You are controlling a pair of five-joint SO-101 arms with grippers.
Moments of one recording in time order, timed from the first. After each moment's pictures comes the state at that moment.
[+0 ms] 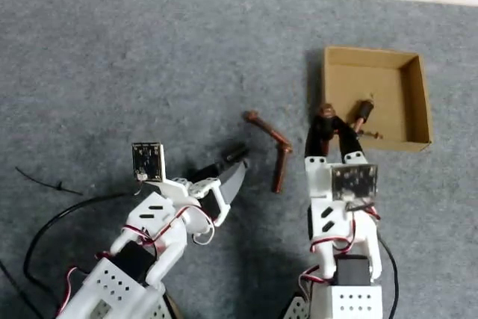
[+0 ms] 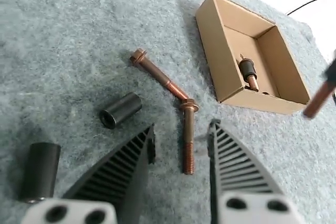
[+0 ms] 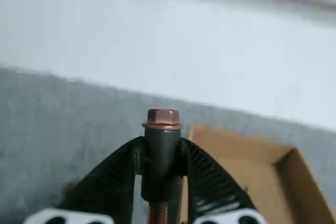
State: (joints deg) left arm 27.9 -86.0 95.3 22.9 42.2; right arm -4.1 -104.2 95.6 15.3 12.2
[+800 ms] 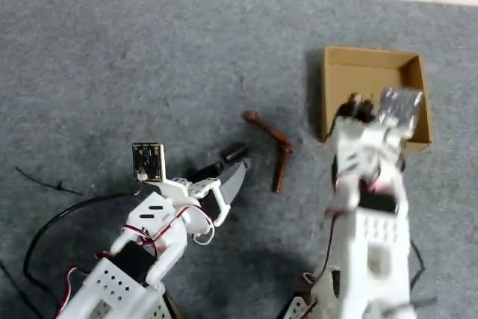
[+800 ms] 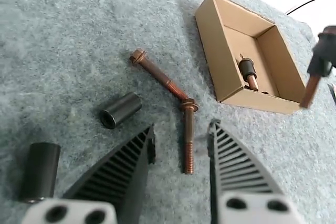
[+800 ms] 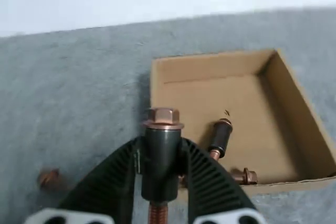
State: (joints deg) left arm 27.9 -86.0 95.3 22.9 42.1; right arm 5.6 -46.2 60.4 18.2 -2.3
